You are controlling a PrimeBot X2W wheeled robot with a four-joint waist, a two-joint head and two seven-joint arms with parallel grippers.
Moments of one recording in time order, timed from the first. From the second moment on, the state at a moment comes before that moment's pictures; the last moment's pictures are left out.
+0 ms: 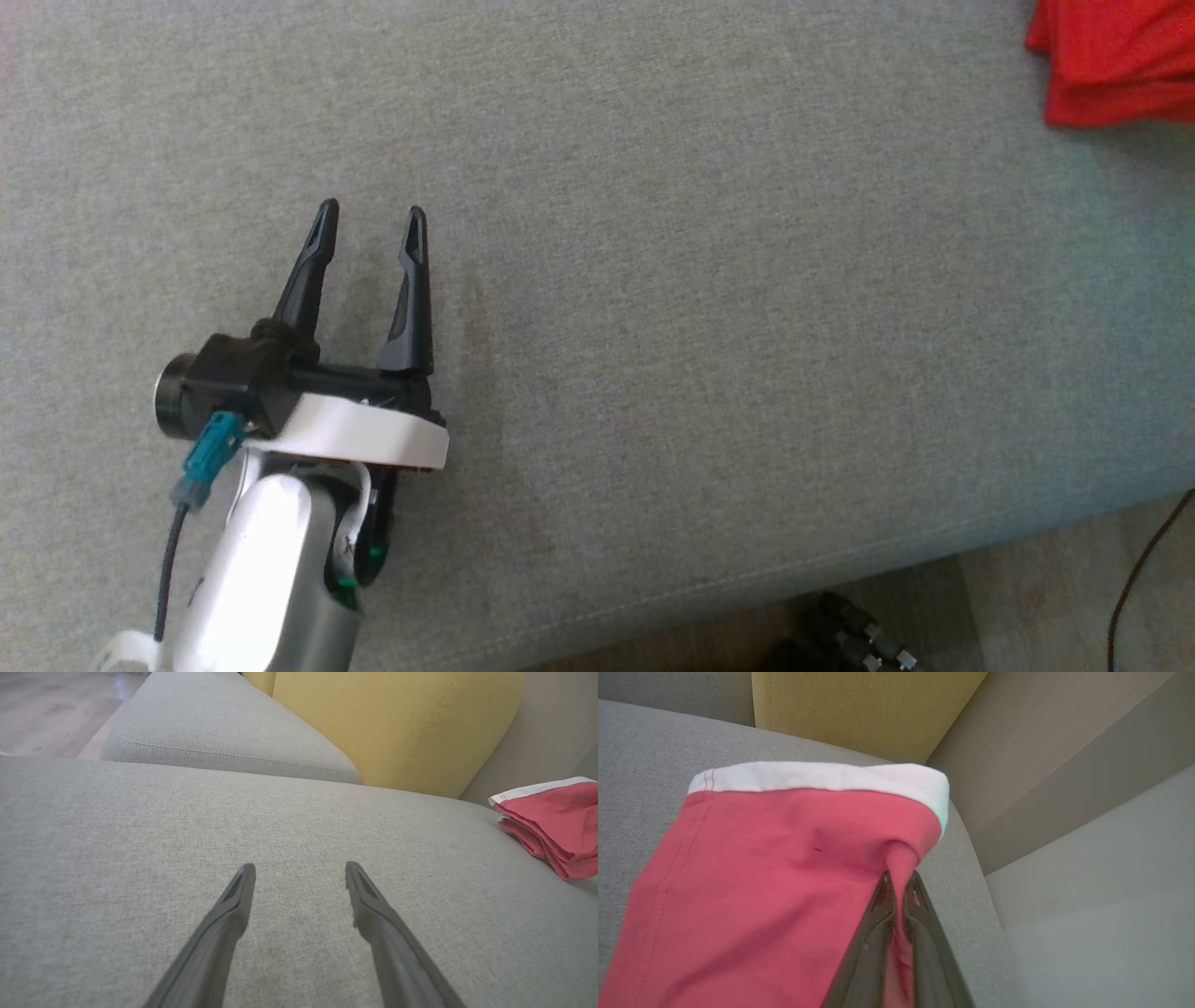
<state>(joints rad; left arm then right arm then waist) -0.25 0.10 -0.28 0.06 -0.23 0.06 -0.25 -1.17 -0.52 0.27 1.14 0.17 0.12 0.10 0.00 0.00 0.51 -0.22</state>
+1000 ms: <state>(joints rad) -0.26 0.08 -0.27 0.15 -0.29 0.07 -0.25 -1.13 -0.31 0.14 1.14 -0.04 0.12 -0.20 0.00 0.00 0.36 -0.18</state>
